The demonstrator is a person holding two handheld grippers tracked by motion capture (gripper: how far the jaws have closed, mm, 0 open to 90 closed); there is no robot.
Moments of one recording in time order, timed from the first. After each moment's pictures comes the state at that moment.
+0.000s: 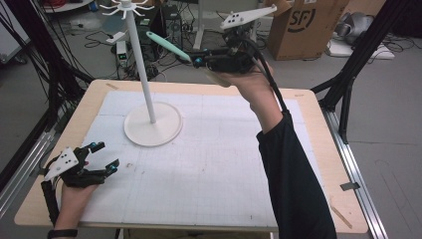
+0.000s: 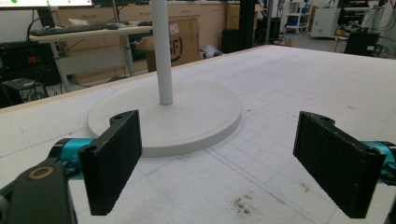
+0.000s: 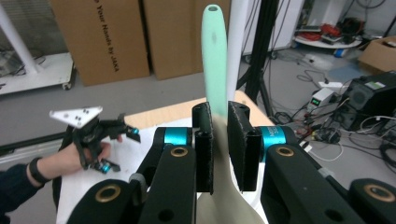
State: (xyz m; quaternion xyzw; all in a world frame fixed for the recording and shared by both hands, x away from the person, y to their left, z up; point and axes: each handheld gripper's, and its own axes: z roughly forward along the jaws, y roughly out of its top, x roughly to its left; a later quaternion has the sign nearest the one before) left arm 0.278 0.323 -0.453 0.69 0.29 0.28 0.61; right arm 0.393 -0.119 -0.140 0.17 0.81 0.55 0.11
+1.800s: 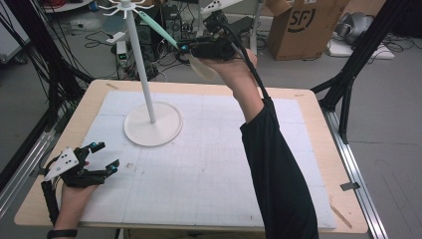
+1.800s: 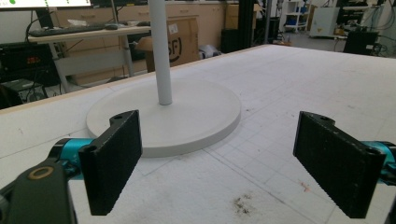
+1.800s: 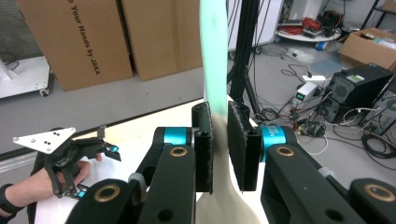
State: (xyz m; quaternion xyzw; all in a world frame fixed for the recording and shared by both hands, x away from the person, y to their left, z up) left arm 0.278 0.323 -0.452 0.69 0.29 0.28 0.61; right arm 0.417 -0.085 -0.132 0.20 0.81 0.53 0.13
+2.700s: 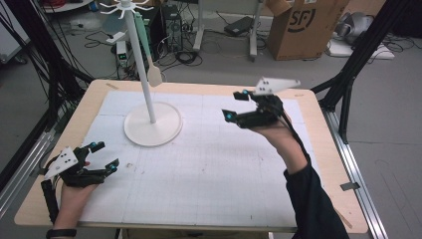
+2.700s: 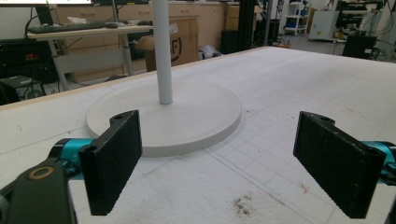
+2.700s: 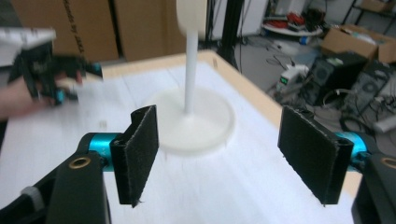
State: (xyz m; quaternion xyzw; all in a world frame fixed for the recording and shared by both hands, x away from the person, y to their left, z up) left arm 0.279 0.325 -0.453 0.68 0.29 0.27 0.61; right arm 0.366 -0.201 -0.271 0.20 0.81 0.53 0.17
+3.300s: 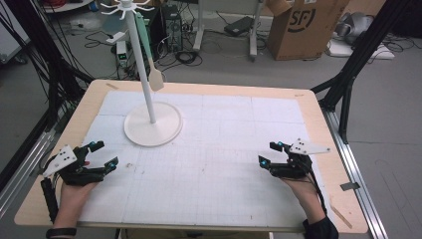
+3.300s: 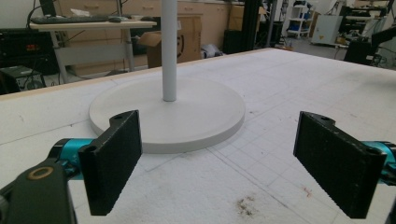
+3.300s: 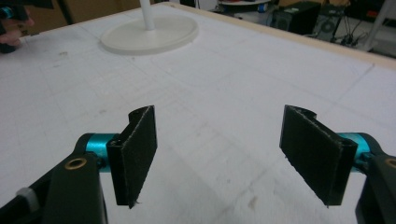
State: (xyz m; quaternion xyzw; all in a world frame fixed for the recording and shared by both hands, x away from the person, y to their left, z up) left arm 0.282 0.327 -0.452 0.68 0.31 0.26 0.61; right arm 0.306 -0.307 -0.418 0.32 0.76 0.53 0.18
